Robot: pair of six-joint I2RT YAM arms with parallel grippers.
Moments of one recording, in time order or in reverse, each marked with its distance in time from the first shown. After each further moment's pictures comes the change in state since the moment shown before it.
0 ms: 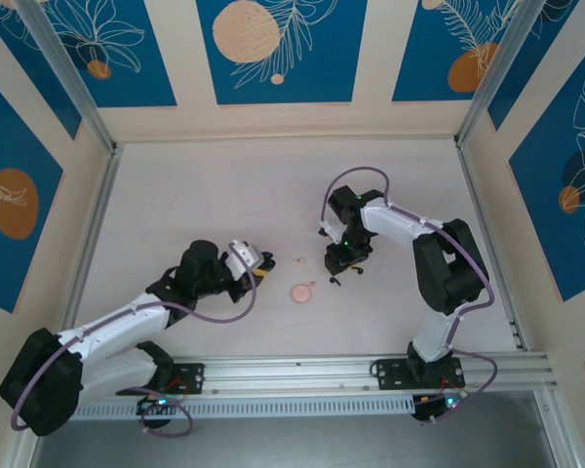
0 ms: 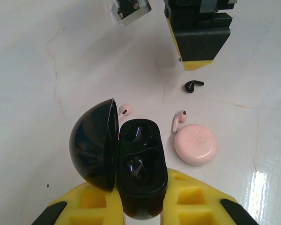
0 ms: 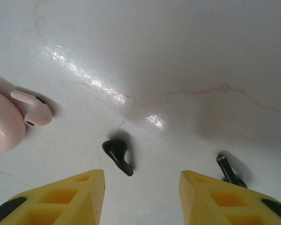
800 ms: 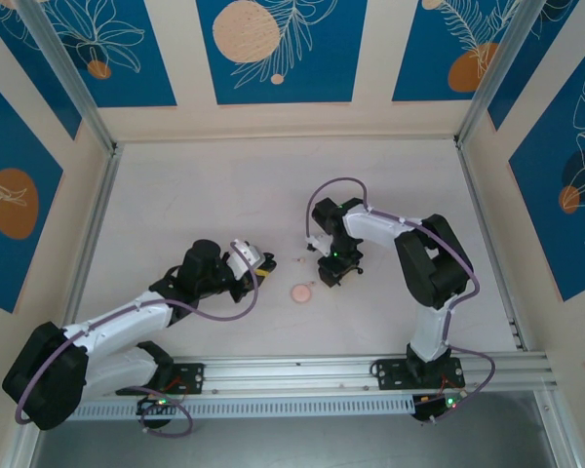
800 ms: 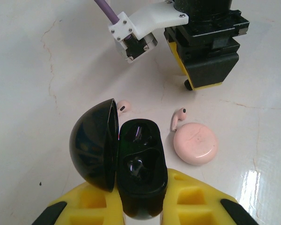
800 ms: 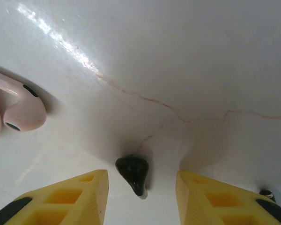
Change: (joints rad) left arm 0.004 0.034 0.000 0.024 0.006 -0.023; right arm 0.101 0.082 0.002 0.000 0.074 -0.077
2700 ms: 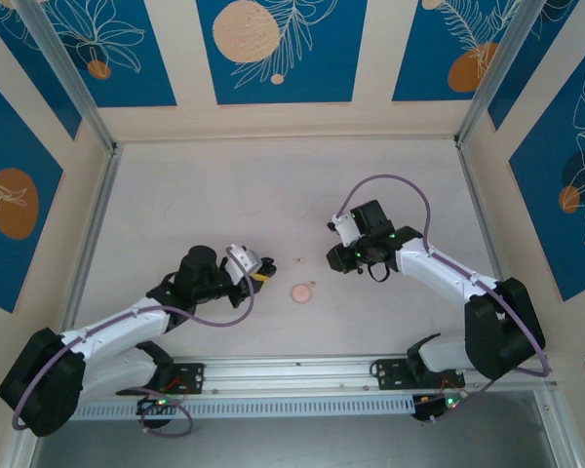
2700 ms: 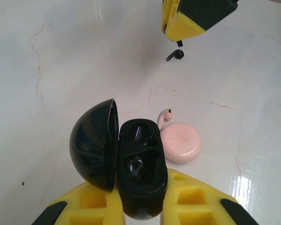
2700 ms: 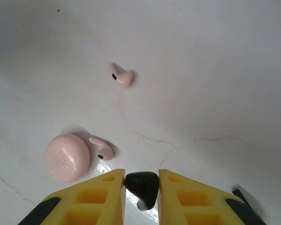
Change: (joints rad) left arm 0.002 -0.039 -0.065 0.061 0.052 -0.037; right arm -0.106 -0.534 -0.398 0.516 -0.184 0.196
